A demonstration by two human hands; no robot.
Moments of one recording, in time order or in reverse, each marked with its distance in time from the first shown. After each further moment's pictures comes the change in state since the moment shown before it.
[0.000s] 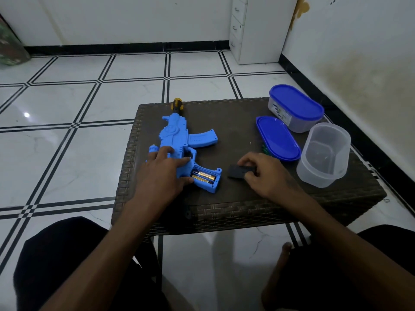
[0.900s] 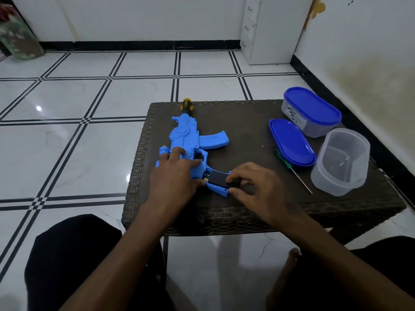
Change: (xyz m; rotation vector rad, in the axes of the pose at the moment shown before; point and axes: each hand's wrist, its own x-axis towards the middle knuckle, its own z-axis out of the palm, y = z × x) left_hand -0.004 0.004 0.000 -0.053 0.030 -0.047; right_hand -0.015 -0.019 0.030 0.143 0.106 -0.395
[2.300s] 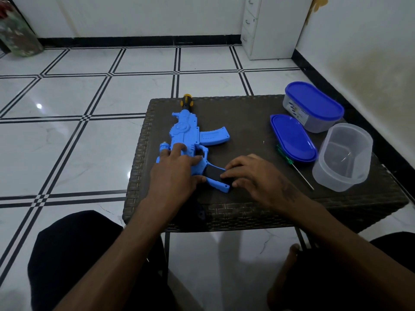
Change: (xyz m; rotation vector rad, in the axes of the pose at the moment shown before) left_hand 0.001 0.001 -0.002 0.059 -0.033 0.023; right_hand 0.023 0.004 -0.013 -0.283 -0.311 -0.109
